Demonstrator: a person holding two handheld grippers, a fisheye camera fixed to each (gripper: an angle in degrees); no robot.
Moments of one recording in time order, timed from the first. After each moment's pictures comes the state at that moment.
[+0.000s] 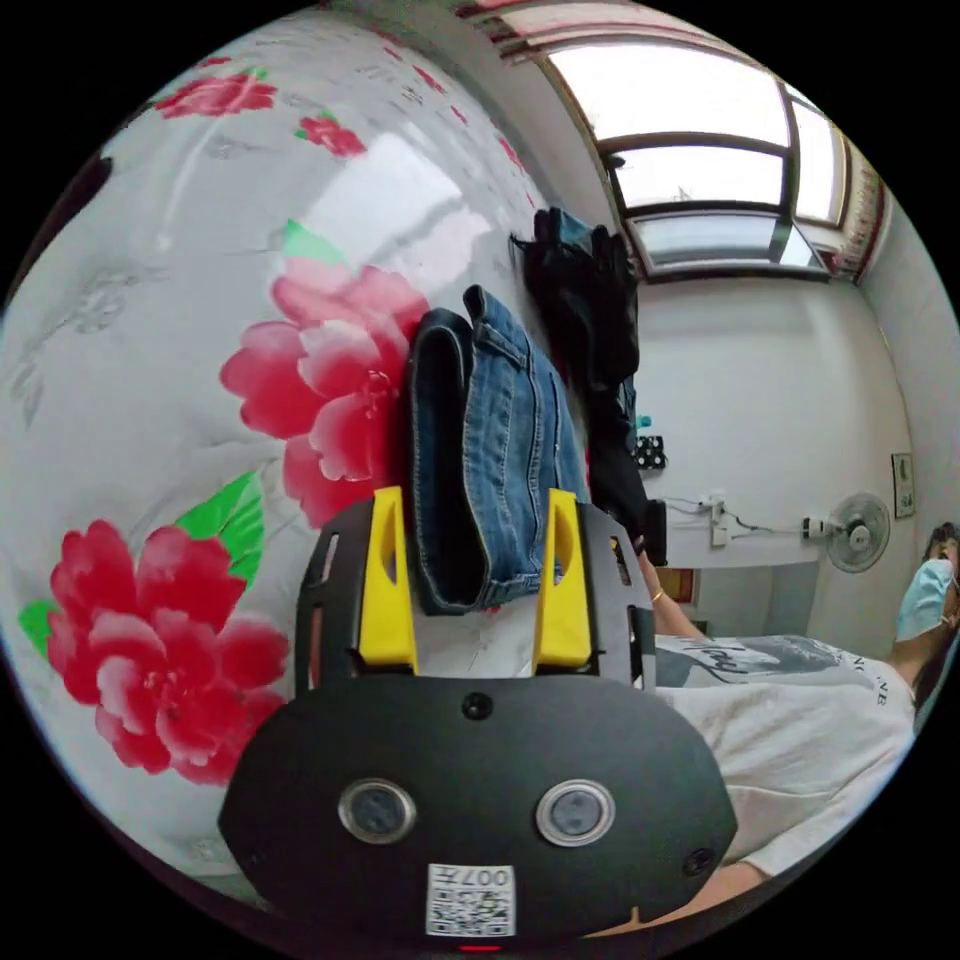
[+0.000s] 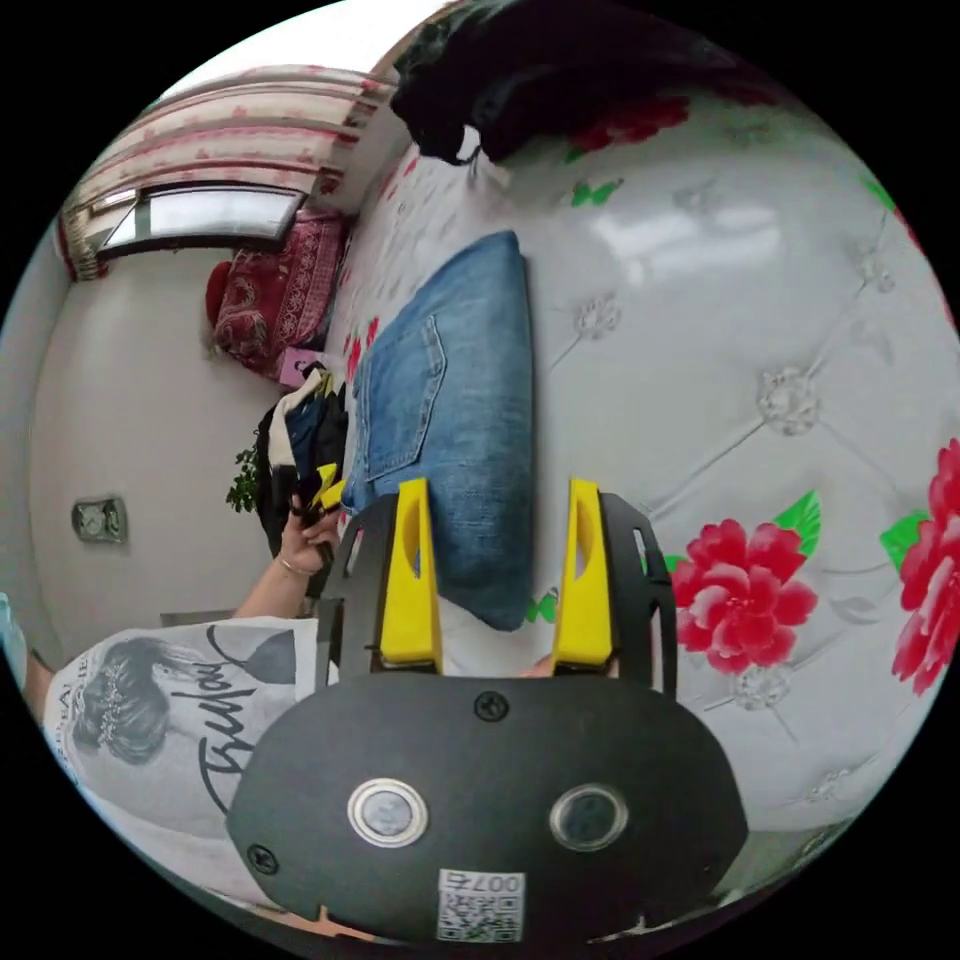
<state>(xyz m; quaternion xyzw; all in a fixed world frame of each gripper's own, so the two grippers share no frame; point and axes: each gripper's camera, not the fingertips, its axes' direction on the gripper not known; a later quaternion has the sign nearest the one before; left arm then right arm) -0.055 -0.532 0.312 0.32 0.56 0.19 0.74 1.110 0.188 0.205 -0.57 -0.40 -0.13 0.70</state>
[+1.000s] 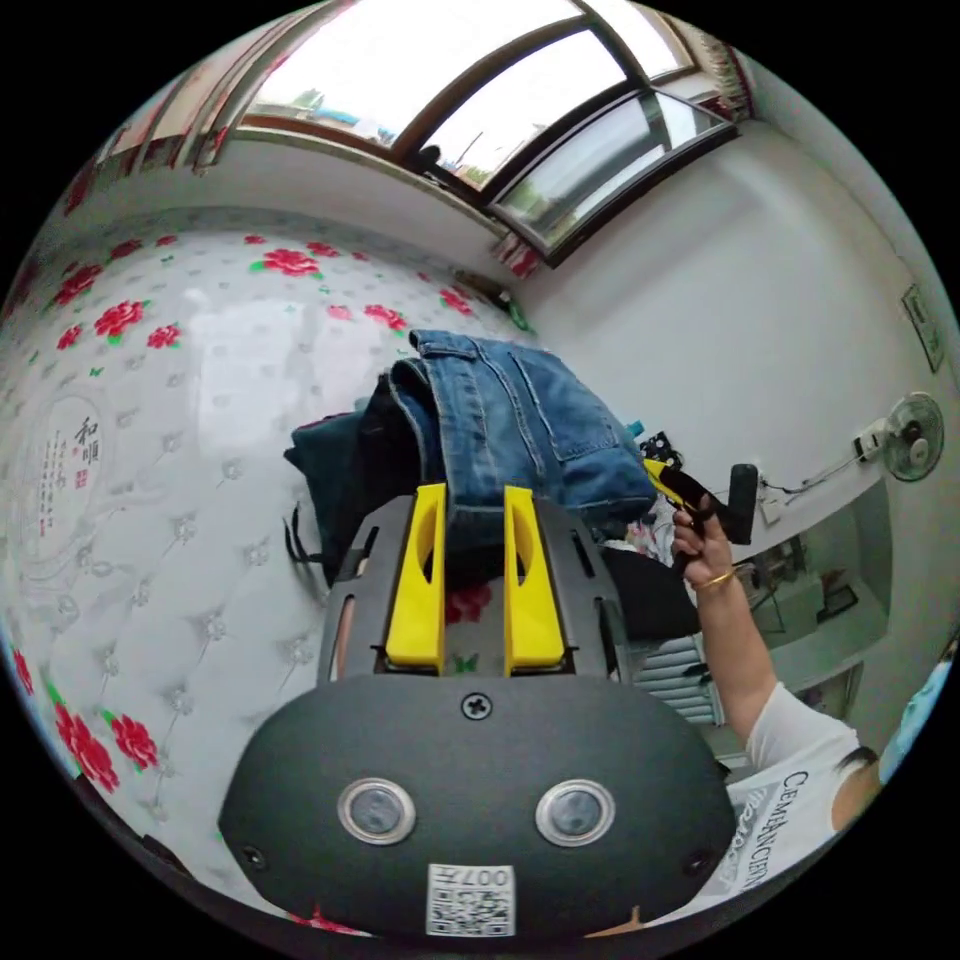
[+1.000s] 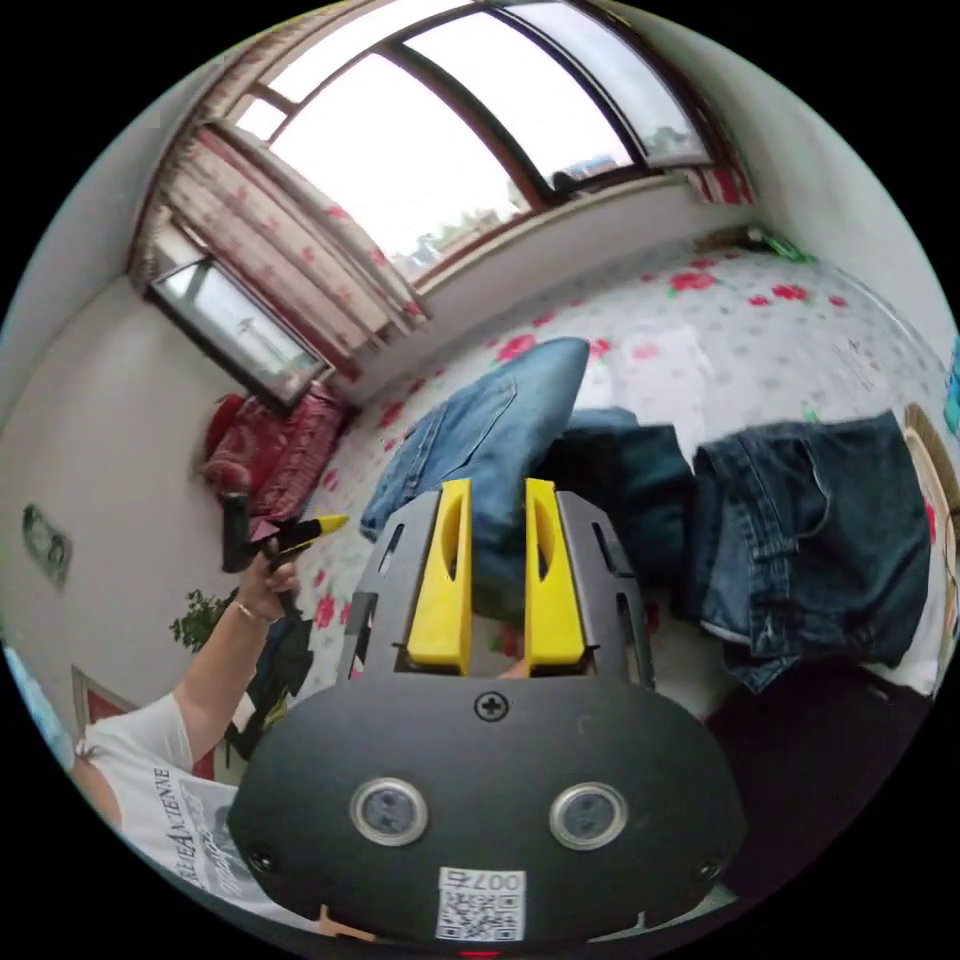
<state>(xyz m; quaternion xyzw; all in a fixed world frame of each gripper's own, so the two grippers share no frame) 0.112 -0.575 -0.171 0.48 0.40 0.31 0.72 0.982 -0.185 0.298 -0.30 -0.40 -0.16 0.85</state>
